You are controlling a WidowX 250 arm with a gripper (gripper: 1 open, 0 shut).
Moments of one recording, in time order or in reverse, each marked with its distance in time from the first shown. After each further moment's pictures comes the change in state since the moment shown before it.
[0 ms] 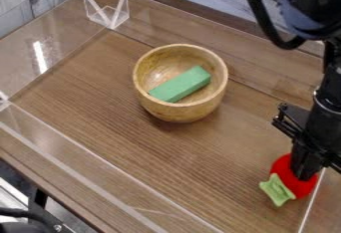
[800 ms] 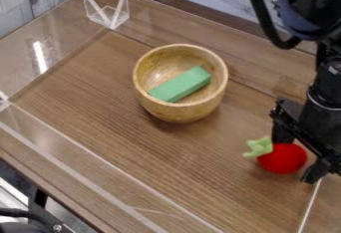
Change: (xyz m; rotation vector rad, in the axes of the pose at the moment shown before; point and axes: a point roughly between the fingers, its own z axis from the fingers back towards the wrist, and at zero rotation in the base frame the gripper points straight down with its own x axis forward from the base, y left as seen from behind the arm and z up) arm 0.007 0.007 -0.015 0.002 0.005 -0.058
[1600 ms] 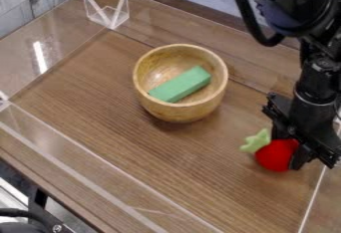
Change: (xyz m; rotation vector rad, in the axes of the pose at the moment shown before) arm -0.004 -0.004 -0.003 -0.018 -0.030 -0.056
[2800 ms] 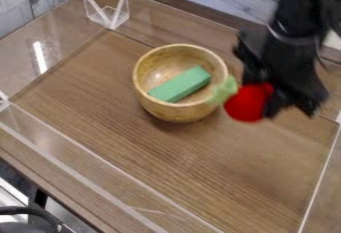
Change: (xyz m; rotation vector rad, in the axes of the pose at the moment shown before) arm -0.028 0.047 0.109 0.184 -0.134 0.093
